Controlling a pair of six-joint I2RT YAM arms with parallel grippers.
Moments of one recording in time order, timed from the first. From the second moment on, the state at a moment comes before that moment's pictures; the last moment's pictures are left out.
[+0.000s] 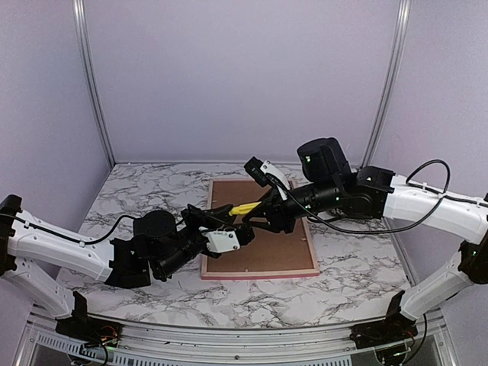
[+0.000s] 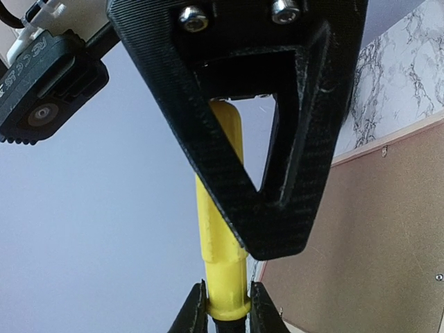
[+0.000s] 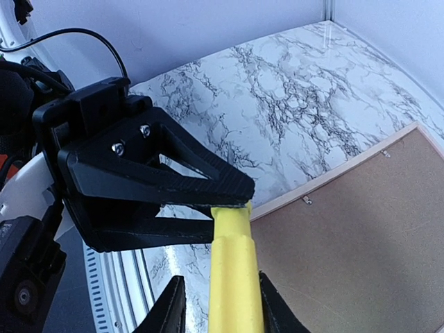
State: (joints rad) left arm -1.26 1.43 0.73 0.66 -0.55 1.07; right arm 0.95 1.39 1.23 -0.41 -0.38 0.04
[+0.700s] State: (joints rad) left arm -1.23 1.37 0.72 0.60 -0.48 0.90; right arm 0.94 1.35 1.22 -0.36 -0.41 0.13
